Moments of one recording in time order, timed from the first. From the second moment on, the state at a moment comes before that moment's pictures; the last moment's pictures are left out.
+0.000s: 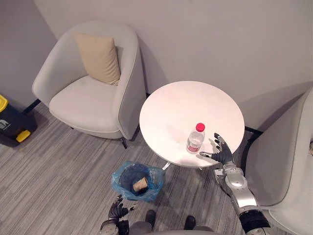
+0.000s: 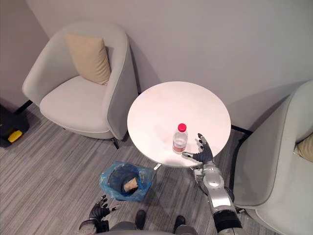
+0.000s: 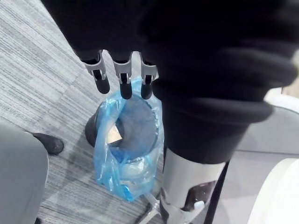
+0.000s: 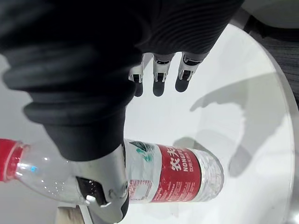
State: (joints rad) left arm 0.25 0.06 0.01 0.66 -0.12 -0.04 0.09; right arm -0.08 -0.22 0.02 0.39 -0.05 -0.07 -0.13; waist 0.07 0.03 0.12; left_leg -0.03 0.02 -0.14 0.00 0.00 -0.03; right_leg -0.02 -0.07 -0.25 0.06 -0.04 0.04
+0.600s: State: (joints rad) left arm 0.25 0.06 0.00 0.66 -0.12 -0.06 0.09; right arm -0.22 -0.23 0.06 0.47 -0.05 -0.07 -0.14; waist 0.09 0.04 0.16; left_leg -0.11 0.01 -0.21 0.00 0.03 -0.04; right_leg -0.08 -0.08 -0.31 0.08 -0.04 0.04
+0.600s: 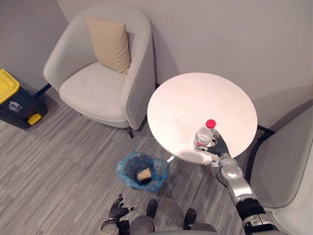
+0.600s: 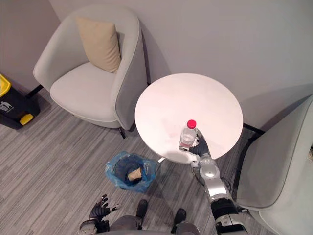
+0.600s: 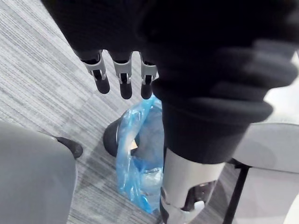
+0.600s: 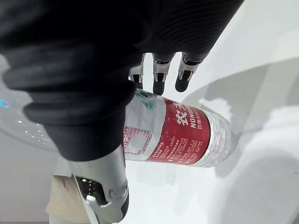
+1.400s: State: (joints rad) left arm 0.23 0.05 -0.02 0.62 -0.15 -0.07 0.09; right arm -0.21 -0.24 -0.04 0.18 0.02 -0.10 -0.21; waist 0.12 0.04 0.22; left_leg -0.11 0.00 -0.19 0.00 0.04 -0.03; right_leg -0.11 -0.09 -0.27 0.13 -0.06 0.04
